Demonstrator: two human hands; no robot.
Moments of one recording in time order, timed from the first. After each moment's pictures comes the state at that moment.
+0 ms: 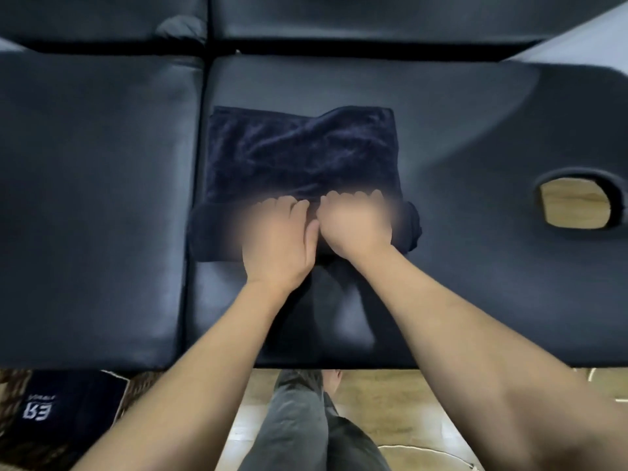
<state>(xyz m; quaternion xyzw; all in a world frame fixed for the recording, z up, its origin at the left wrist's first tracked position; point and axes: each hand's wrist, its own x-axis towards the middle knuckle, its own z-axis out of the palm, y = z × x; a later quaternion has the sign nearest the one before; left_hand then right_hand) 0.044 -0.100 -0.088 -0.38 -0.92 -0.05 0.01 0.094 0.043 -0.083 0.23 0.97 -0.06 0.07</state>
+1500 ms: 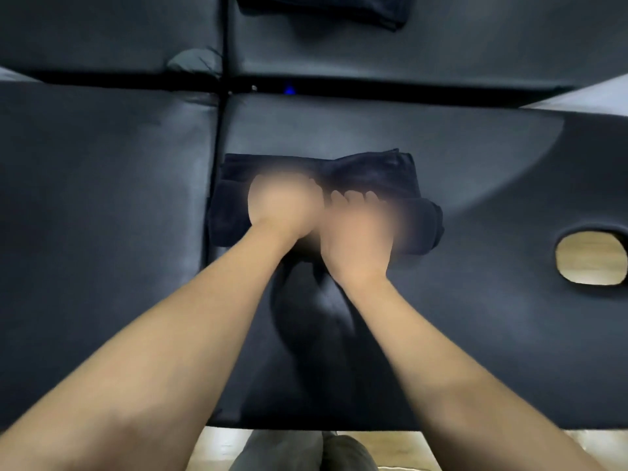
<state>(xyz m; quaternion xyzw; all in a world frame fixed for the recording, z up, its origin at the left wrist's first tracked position) -0.104 -0.009 -0.064 -0.34 -0.93 0.02 -0.14 0.024 0.048 -0.084 0.32 0.95 -0.03 -0.01</state>
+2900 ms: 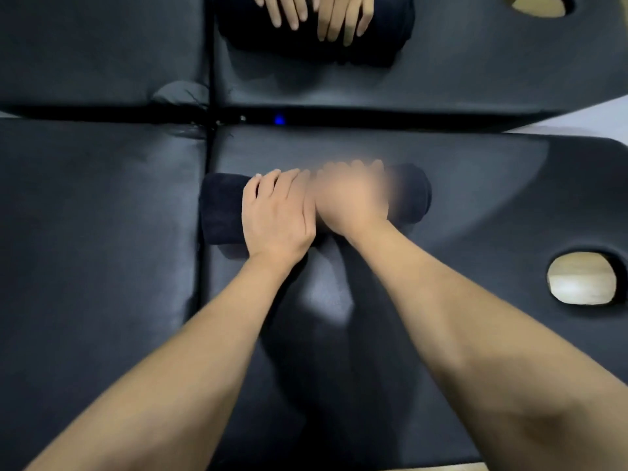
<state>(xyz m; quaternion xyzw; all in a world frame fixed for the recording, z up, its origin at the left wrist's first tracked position) -0.126 -0.001 -0.091 -0.36 -0.92 -0.12 0.05 -0.077 0.129 -0.068 0.26 0.96 -0.02 0.06</state>
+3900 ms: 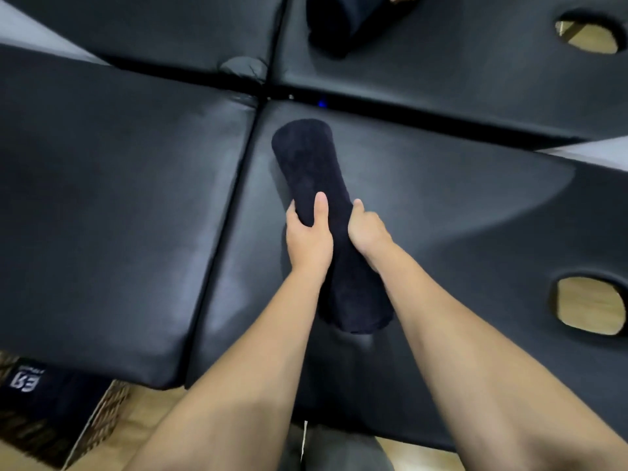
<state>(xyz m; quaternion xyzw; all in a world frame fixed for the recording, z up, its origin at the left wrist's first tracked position) -0.012 -0.015 -0.070 0.20 -0.75 -0.59 -0.23 0.000 0.086 -0.059 0.48 0.73 -0.43 0.23</state>
